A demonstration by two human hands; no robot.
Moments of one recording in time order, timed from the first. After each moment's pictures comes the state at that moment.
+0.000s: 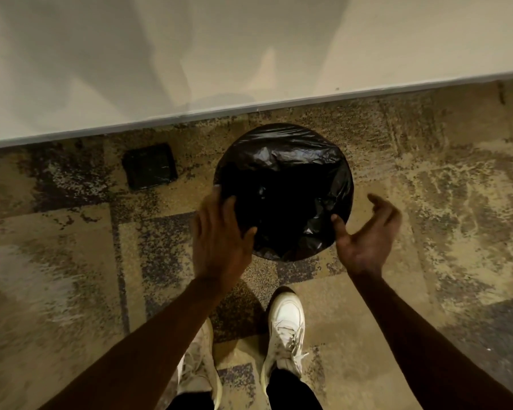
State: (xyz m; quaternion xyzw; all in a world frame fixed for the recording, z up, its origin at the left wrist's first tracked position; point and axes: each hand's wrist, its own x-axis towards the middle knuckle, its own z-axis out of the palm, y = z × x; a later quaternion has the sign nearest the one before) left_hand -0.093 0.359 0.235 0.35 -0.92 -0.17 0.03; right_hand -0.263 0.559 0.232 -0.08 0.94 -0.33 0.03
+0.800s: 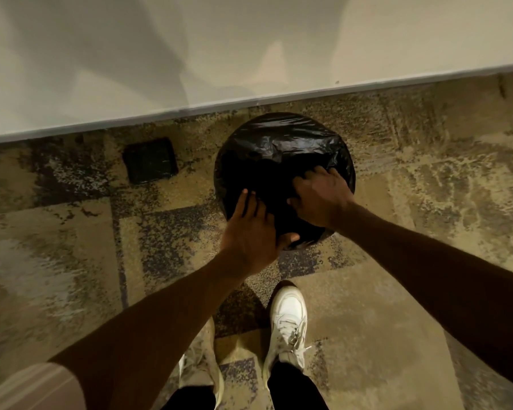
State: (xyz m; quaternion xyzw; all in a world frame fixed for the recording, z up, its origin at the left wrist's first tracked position) left_hand -0.125 0.378 0.236 0.10 -0.96 -0.05 -0.25; right_hand -0.295 0.469 0.259 -0.49 0.84 0.13 0.21
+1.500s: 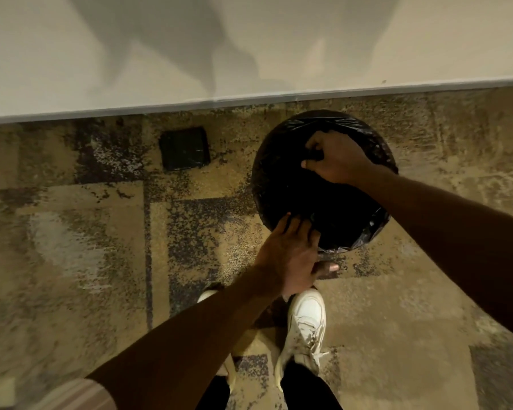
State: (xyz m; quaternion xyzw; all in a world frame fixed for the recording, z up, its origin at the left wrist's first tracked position) left_hand -0.102 0.397 0.237 0.04 -0.97 -0.13 -0.19; right_hand -0.343 0.387 0.235 -0.43 0.84 -0.06 0.33
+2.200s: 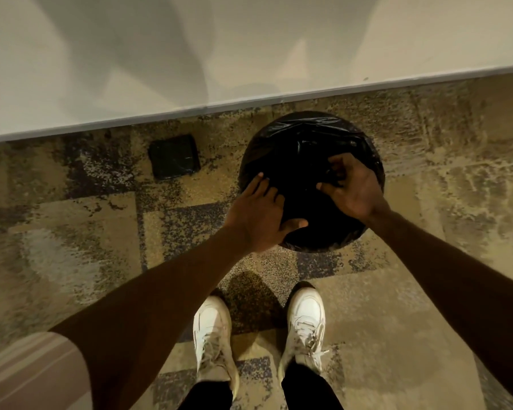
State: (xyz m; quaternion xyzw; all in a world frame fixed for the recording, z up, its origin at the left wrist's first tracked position) left_hand -0.130 0.323 0.237 0.05 -0.98 -0.07 -0.20; right_hand -0.312 0.476 0.232 -0.26 0.89 -0.23 0.28
